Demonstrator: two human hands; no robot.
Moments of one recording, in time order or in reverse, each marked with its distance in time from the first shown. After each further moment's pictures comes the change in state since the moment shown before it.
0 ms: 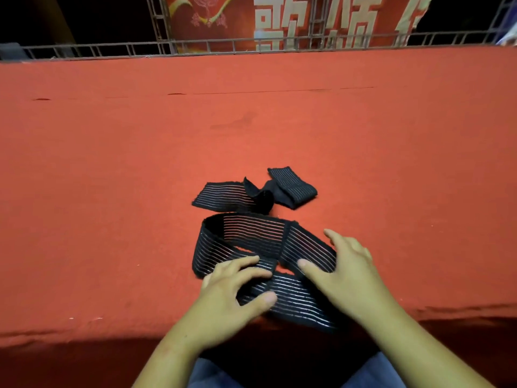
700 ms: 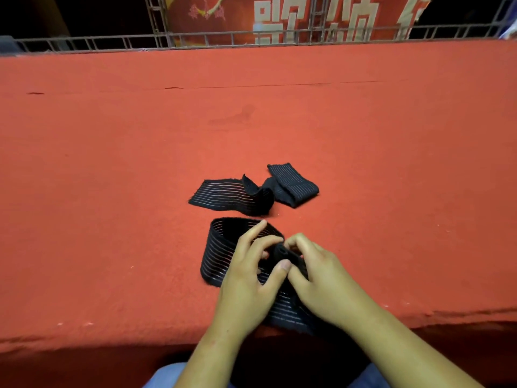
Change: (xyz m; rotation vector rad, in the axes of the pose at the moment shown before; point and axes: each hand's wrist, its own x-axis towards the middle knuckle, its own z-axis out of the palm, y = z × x) left_hand 0.031 0.032 0.029 -0.284 0.394 0.065; right_hand 0.009 -0.013 0.024 0.242 -0.103 -0.470
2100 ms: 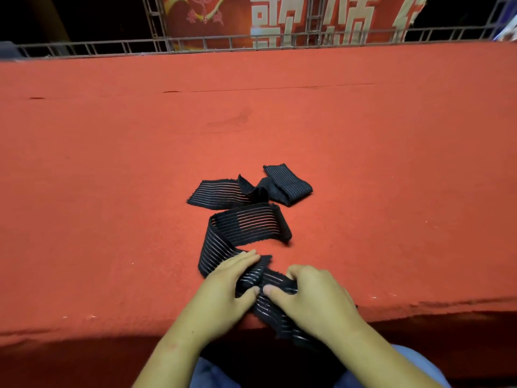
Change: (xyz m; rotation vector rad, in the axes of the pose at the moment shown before) left_hand -0.013 -0.032 -0.034 0.233 -0.337 0.006; right_hand -0.030 -0.032 0.004 -0.281 -0.104 0.427
